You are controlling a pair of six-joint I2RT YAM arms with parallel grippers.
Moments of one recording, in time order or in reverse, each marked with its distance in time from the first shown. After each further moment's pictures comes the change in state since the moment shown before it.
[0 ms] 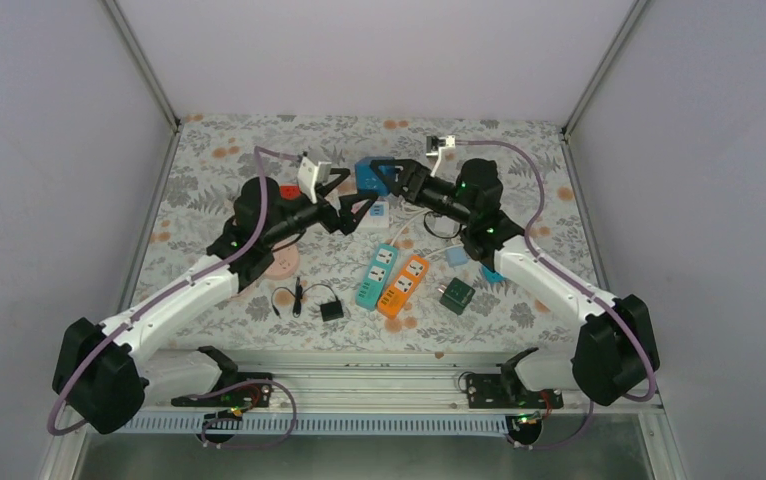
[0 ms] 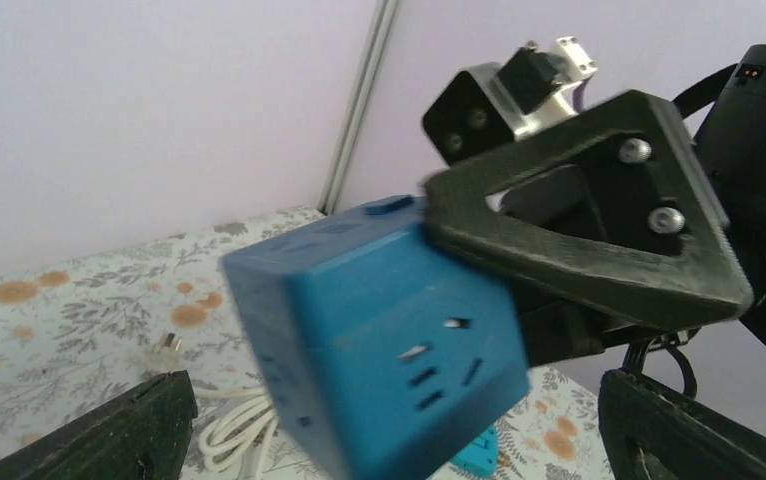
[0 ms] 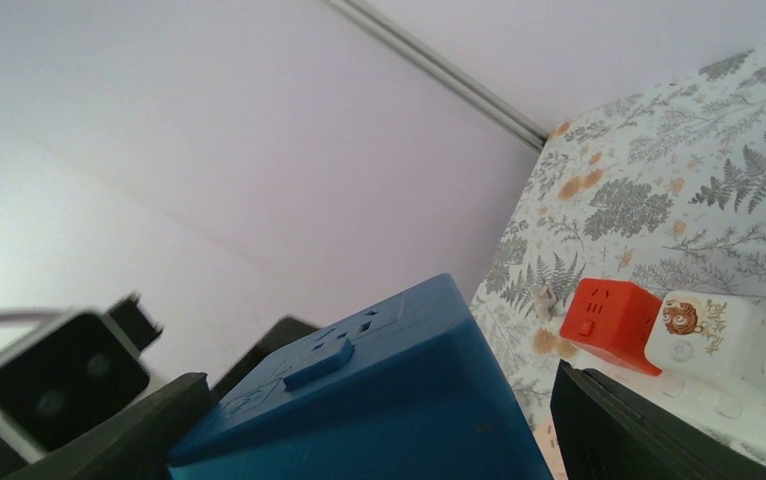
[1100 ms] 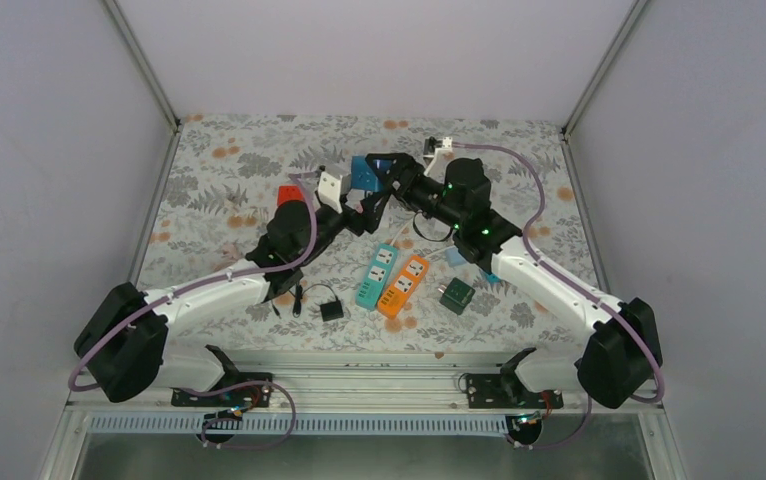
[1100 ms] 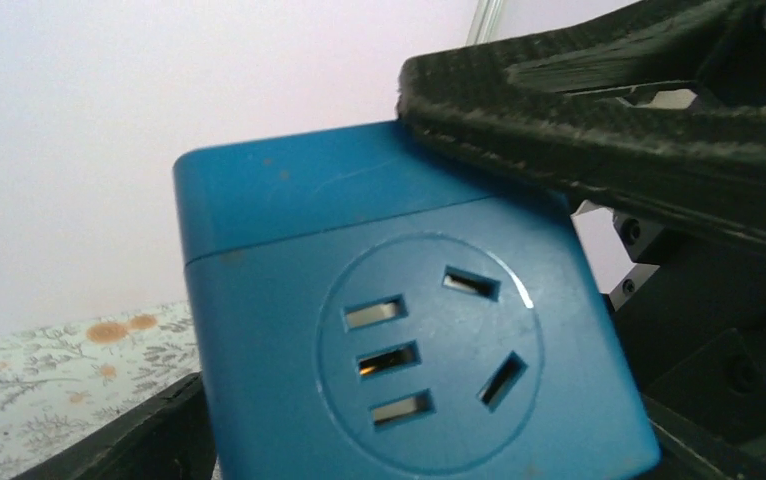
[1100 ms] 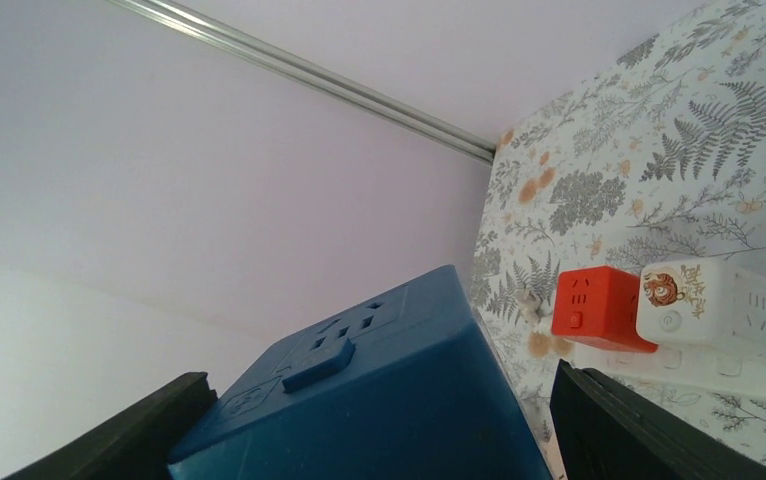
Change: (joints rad) left arm -0.193 0.163 -0.100 0.383 -0.427 0.046; right arm 0.113 -0.021 0.066 -0.165 0.287 0.176
